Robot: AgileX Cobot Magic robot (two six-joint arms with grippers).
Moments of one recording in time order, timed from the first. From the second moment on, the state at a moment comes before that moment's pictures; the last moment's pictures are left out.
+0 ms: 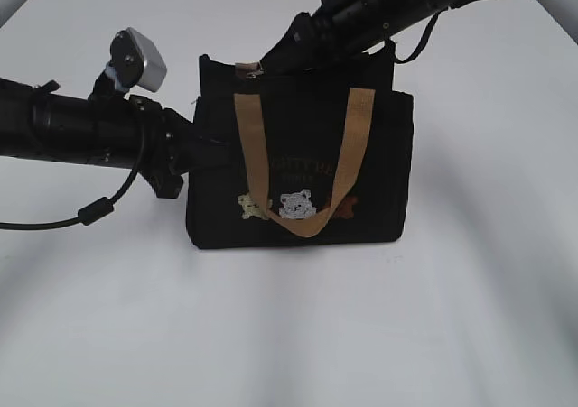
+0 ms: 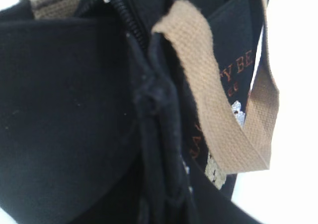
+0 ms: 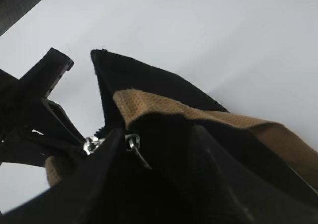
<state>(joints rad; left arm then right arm) -0.24 1.86 -0.92 -1.74 0.74 2.46 0.26 2.13 -1.73 1.06 0.90 -1.04</state>
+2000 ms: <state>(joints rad) -0.15 0.89 -0.61 -0.40 0.67 0.35 0.19 0.85 -0.70 0.14 1.13 -0.26</state>
